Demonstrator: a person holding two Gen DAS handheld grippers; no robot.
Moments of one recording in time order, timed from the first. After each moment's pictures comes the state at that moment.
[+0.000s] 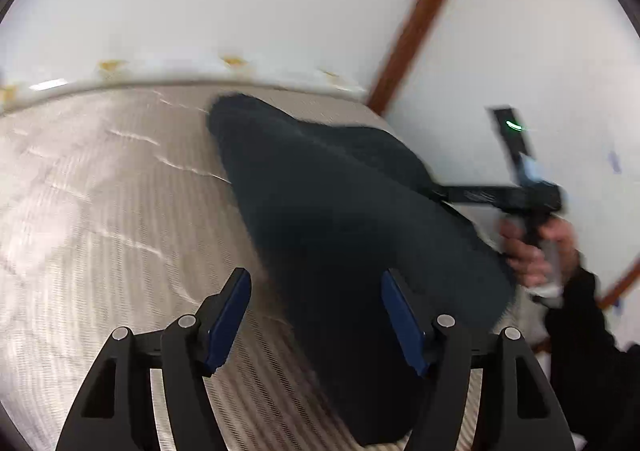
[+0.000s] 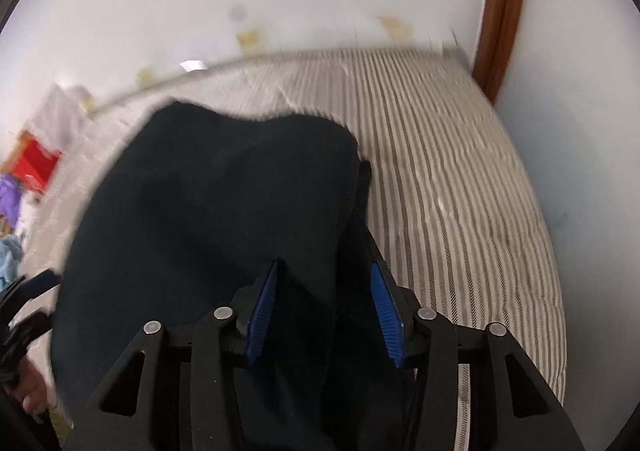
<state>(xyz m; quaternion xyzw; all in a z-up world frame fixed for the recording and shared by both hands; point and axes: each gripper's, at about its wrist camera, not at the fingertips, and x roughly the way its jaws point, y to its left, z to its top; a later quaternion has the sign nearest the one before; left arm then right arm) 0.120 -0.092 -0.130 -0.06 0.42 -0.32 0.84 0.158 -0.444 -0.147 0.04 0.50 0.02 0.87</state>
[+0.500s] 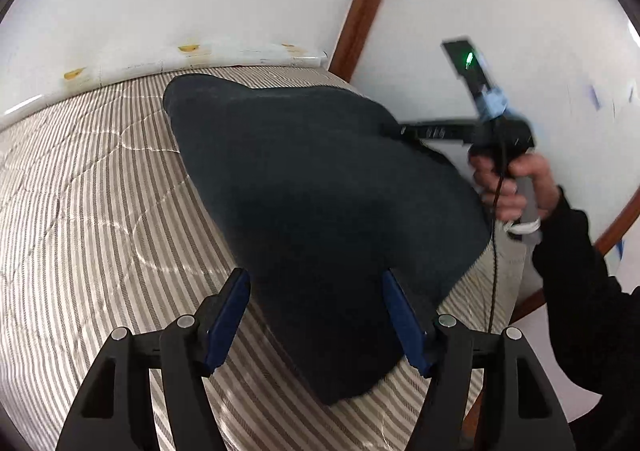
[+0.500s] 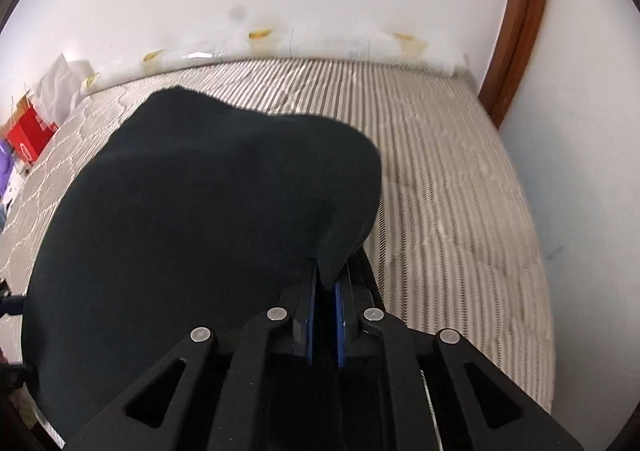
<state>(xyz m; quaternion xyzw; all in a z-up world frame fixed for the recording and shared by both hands) 0.077 -0.117 -0.139 0.01 0.42 -0.34 0.84 0.142 -0.445 -0.145 -0.02 0.45 0.02 0.89</state>
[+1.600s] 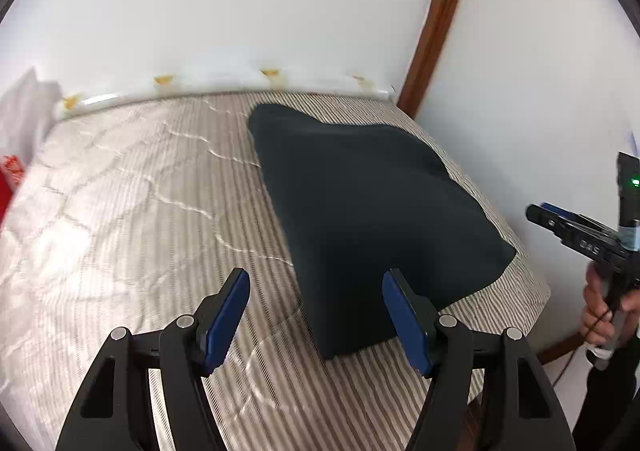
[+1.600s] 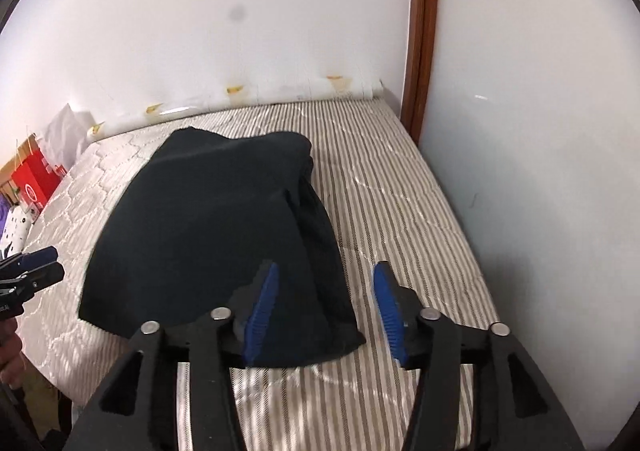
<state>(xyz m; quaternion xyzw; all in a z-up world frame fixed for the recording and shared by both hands) 0.033 -0.087 -0.083 -0.02 0.40 -0.19 0.90 -0.029 -0.459 -0.087 0.03 0.38 -0.05 0.92</state>
